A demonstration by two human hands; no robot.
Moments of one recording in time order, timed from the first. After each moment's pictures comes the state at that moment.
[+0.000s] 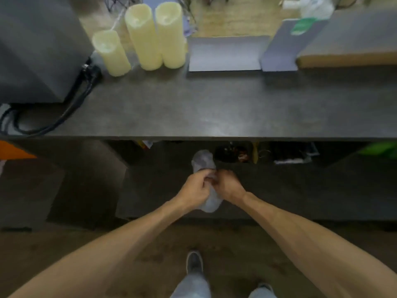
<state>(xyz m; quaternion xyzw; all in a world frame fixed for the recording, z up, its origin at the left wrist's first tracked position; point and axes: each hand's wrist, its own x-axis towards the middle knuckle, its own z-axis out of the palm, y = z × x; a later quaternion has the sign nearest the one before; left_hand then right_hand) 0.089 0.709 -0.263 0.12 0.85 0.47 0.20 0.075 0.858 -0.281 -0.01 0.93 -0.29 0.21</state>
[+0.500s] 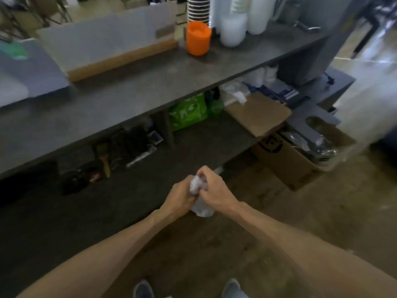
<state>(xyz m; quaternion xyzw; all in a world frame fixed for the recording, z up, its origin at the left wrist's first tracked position) 0.242 1.123 -0.264 0.34 0.86 0.27 0.28 0.333 1.247 -0.256 0.19 0.89 -0.42 -0.01</state>
